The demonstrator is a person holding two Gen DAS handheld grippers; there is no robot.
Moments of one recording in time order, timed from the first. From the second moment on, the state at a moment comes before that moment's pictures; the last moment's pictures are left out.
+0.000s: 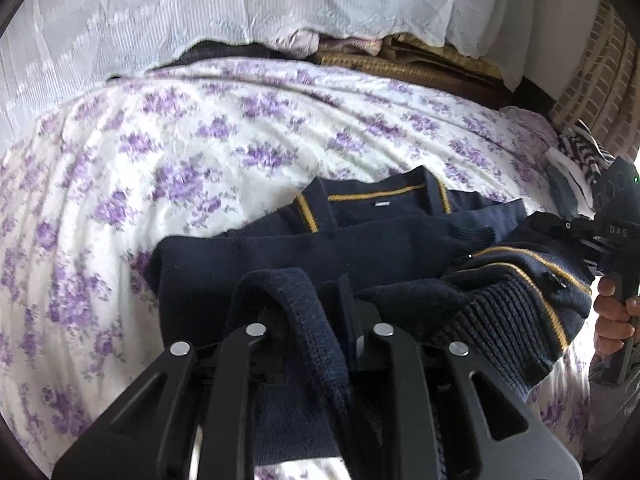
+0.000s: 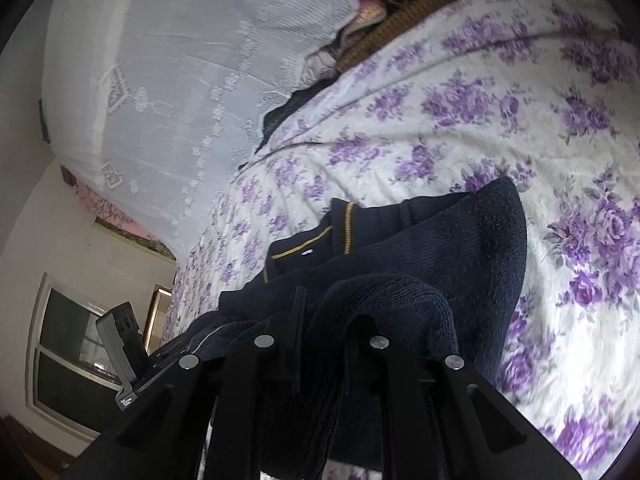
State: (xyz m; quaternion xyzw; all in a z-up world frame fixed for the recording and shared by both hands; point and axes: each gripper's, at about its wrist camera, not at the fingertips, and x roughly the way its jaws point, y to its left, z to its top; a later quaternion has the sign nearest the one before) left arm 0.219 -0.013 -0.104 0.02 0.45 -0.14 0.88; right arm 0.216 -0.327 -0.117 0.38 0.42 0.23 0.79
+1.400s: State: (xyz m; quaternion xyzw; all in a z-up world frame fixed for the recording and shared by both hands) left arm 0.219 0.050 -0.086 -0.10 0.39 -0.12 0.91; right arm 0.175 -0.319 -0.063 0.22 0.26 0.16 0.93
